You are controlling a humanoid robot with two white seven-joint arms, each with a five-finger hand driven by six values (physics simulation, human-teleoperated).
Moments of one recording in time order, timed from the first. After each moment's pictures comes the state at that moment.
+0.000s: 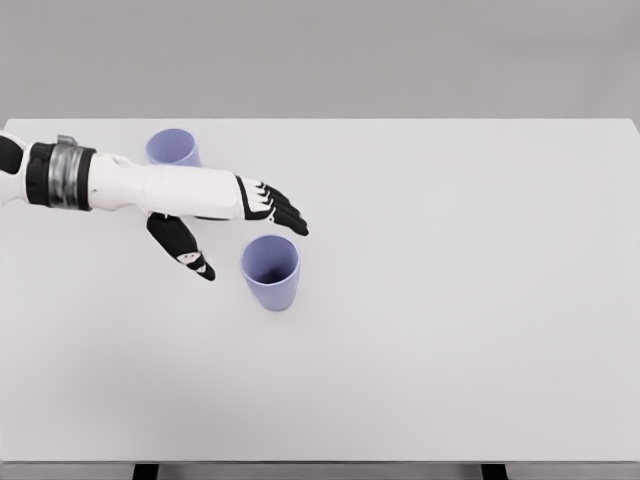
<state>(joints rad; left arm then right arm) -1.11 0.90 -1.22 -1.60 0.30 -0.61 -0.61 -0.02 0.00 -0.08 0.15 0.08 -0.20 0.26</state>
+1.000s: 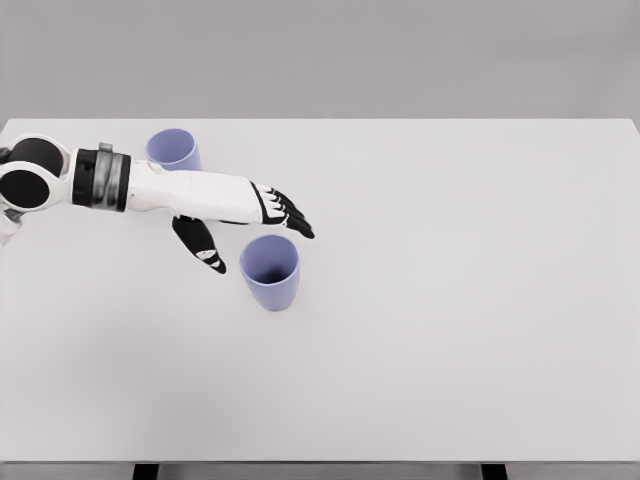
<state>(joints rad) -1.08 0.78 -1.21 -1.46 0.12 -0.61 -0.61 -0.01 0.00 -0.08 0.15 0.07 -0.20 0.25</state>
